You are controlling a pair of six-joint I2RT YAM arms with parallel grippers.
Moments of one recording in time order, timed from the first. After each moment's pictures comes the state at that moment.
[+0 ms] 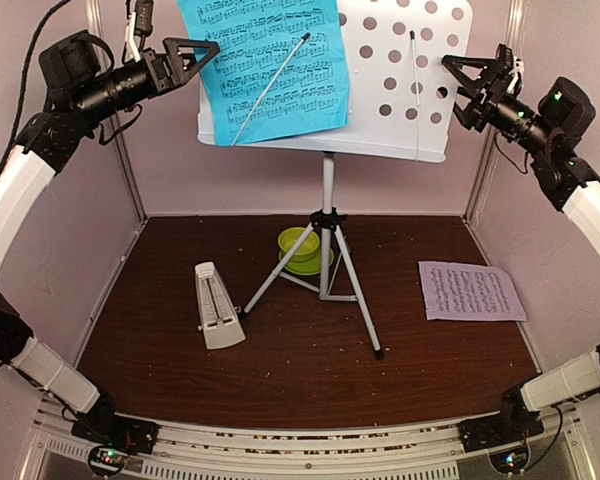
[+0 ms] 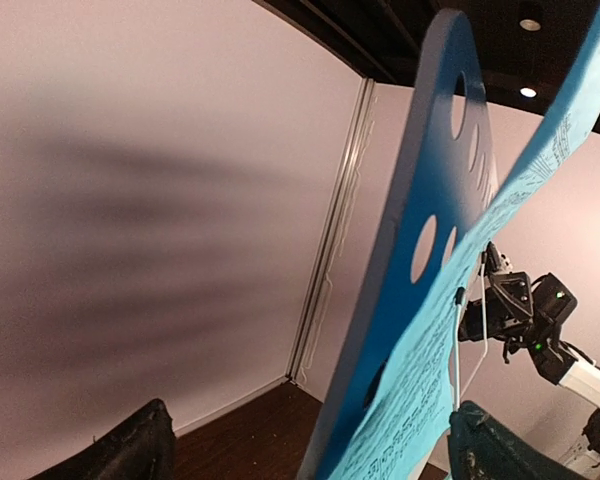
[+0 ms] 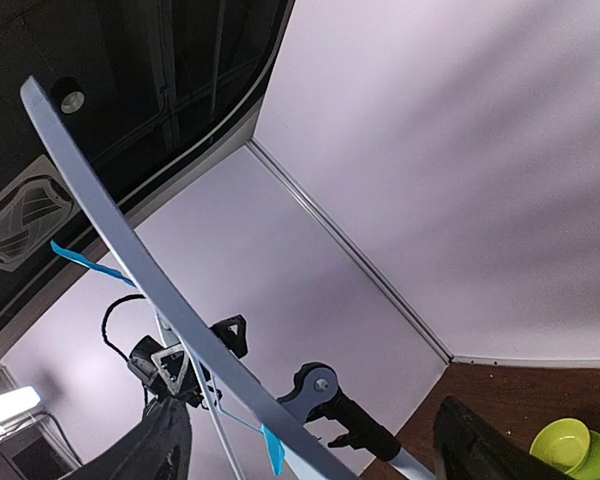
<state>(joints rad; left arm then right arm) -0.47 1.47 1.96 -0.27 0.44 -0.34 0.23 1.29 1.53 0.20 -0.65 1.03</state>
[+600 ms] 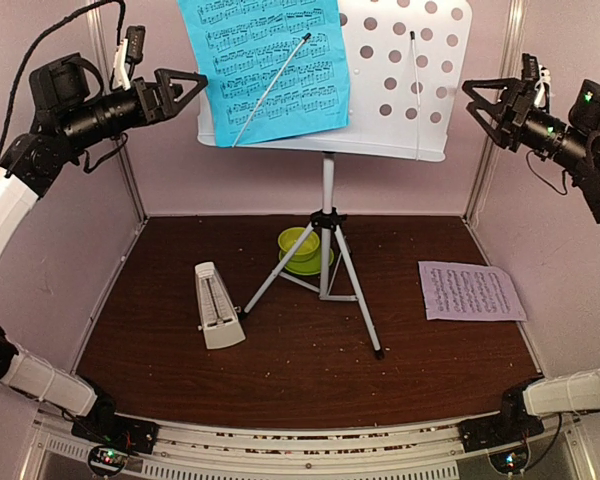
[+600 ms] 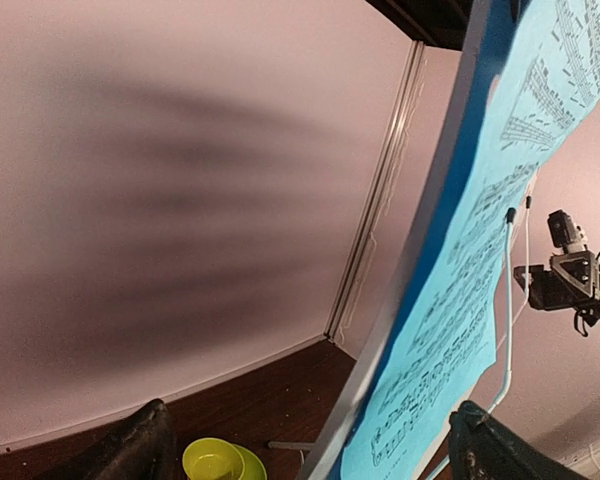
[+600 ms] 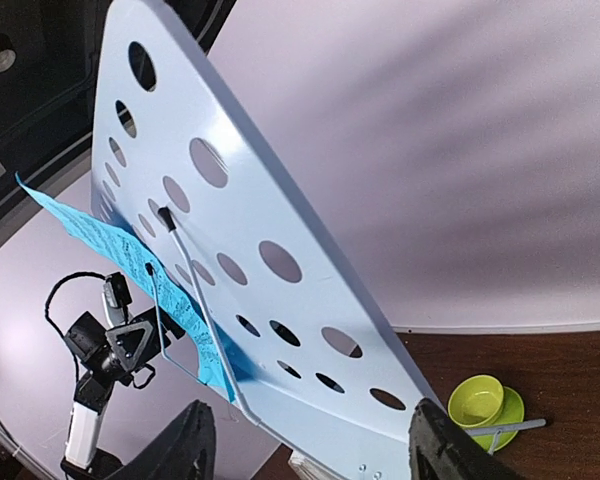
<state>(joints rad) -0.47 1.32 1.78 -0.36 0.34 -0.27 0.20 1.12 1.56 -0.27 -0.57 0.75</state>
